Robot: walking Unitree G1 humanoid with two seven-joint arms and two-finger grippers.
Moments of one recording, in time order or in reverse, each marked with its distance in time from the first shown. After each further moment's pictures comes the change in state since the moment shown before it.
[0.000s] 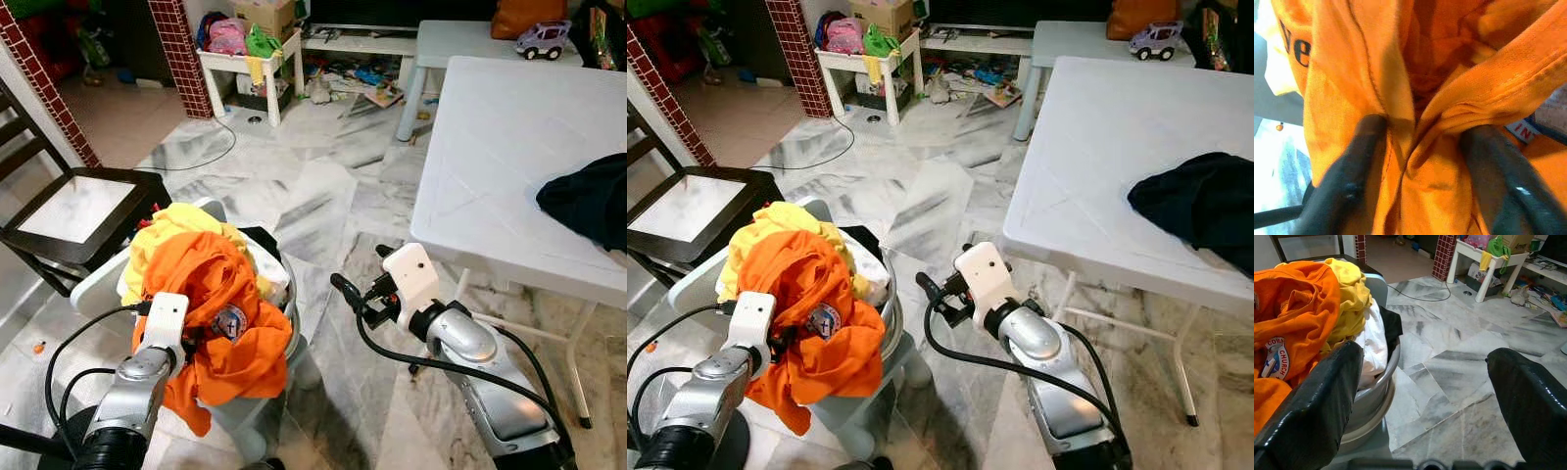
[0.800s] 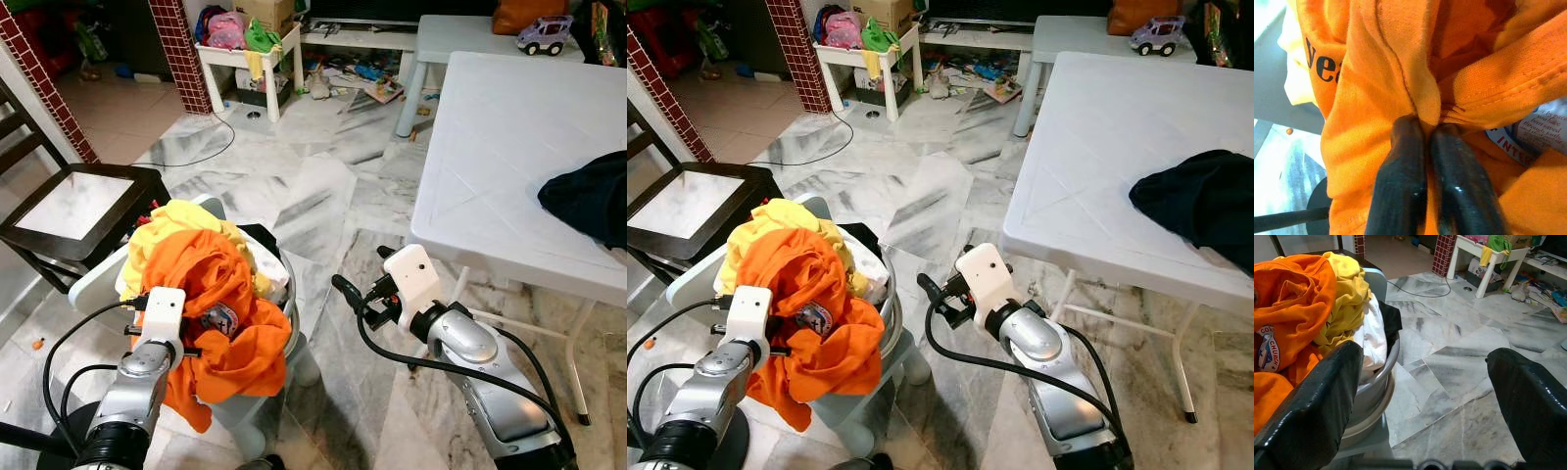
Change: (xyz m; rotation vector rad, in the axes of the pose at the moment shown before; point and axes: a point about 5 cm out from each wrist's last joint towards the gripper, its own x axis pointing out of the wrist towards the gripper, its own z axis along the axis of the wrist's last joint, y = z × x) left arm 0.001 0.001 0.005 -0.016 -0.047 0.049; right arm -0.001 -0.001 -0.002 -0.003 0.007 -0.003
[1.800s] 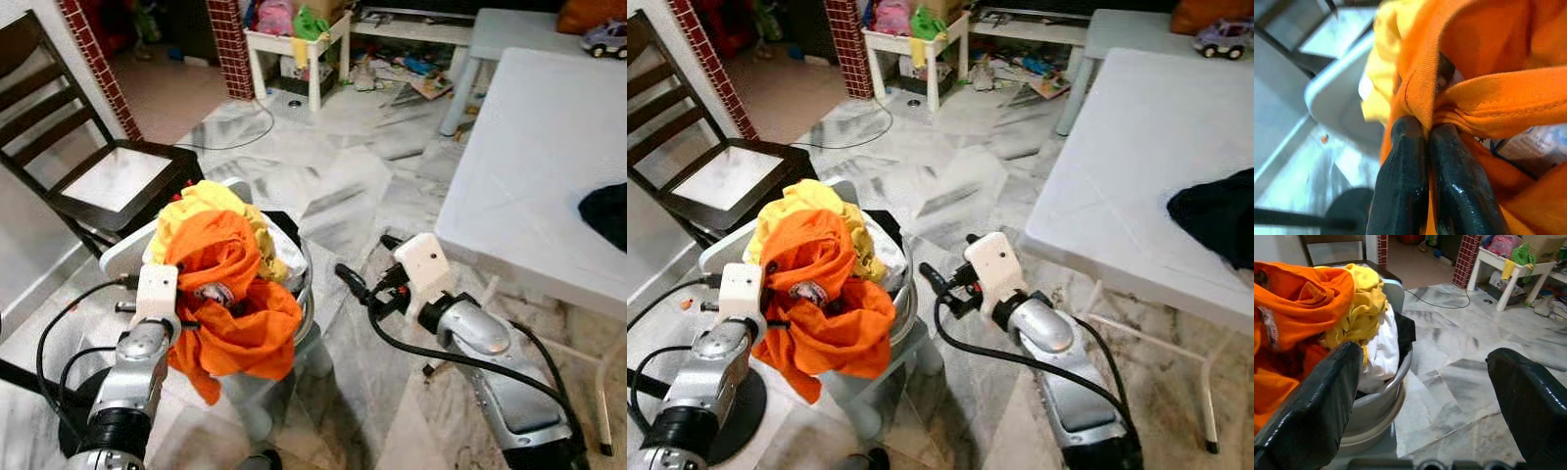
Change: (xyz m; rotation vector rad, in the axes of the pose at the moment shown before) left arm 0.001 0.009 0.046 -0.014 -0.199 0.087; right arm -0.005 -0.016 0.009 0.017 -0.037 -0.027
